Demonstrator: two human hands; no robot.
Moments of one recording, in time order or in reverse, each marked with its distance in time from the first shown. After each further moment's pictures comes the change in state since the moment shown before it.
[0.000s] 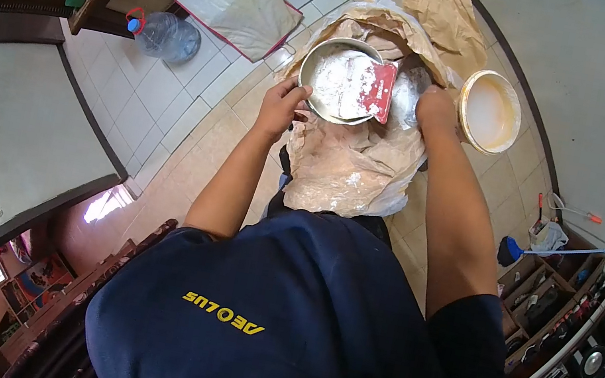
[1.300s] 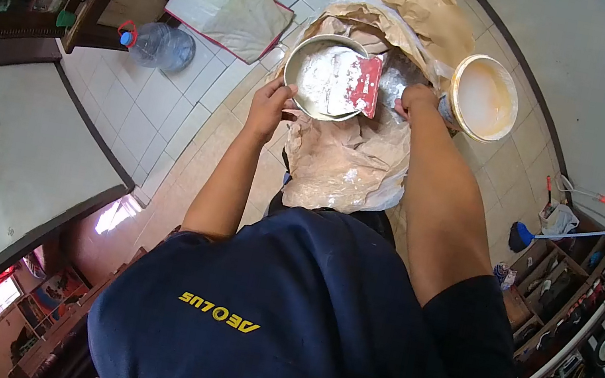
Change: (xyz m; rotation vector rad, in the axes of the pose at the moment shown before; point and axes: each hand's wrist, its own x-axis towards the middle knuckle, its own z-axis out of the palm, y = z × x) left_hand 0.007 0.001 0.002 0.020 0.000 -0.038; right_hand 0.047 0.004 0.057 0.475 -0.407 0.353
